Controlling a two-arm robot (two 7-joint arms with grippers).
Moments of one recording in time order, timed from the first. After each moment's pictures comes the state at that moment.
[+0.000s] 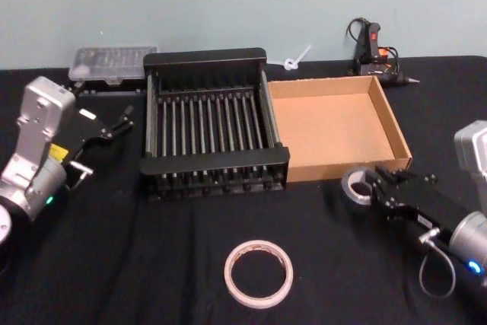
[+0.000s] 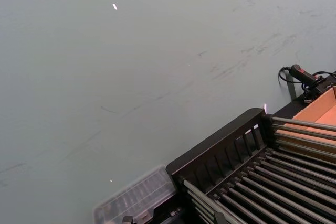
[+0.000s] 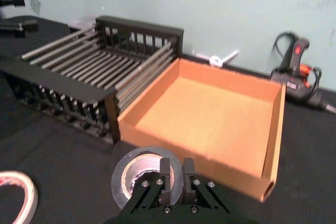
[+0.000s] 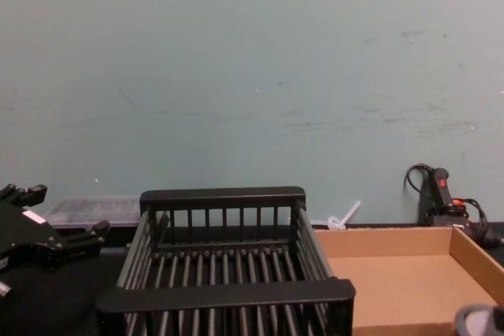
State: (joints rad) left arm -0.20 0.60 0.45 -1.41 -0.25 -0.12 0.03; right arm -0.15 0.49 -0.17 -1.73 0.33 0.16 0.31
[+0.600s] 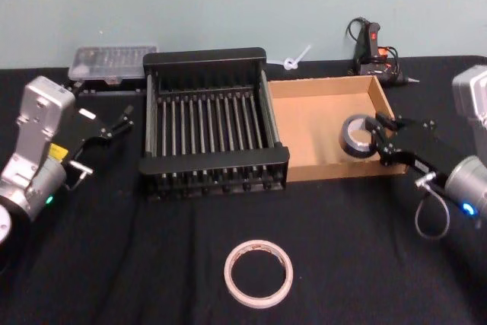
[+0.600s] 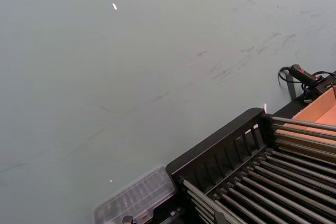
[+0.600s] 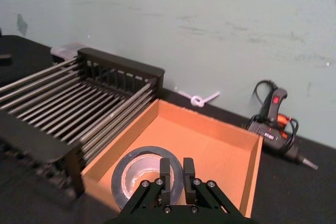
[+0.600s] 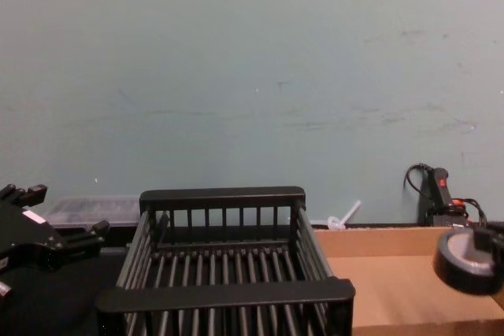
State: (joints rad) left arm -0.20 0.60 0.45 -1.41 -0.25 -0.12 0.03; right arm 0.04 0.47 -0.20 -1.62 0.31 0.15 0.34
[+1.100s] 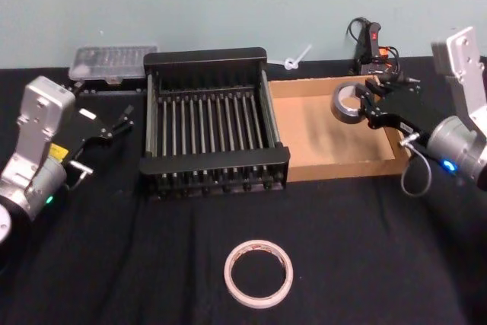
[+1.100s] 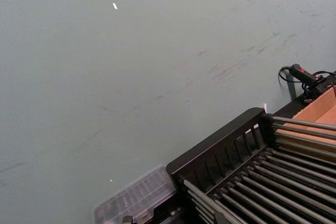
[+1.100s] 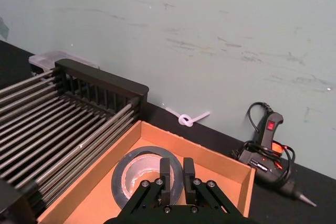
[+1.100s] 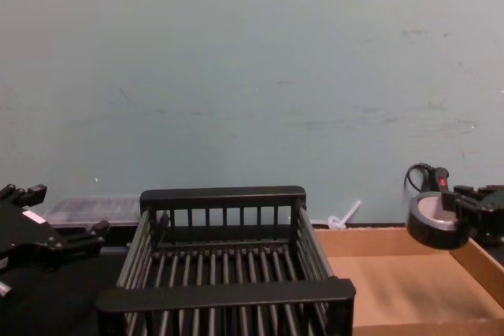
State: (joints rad) left arm -0.20 0.60 0.45 -1.41 -0.25 -0.12 0.03; right arm 0.26 0.42 -0.25 -1.42 0.27 0.14 0.36
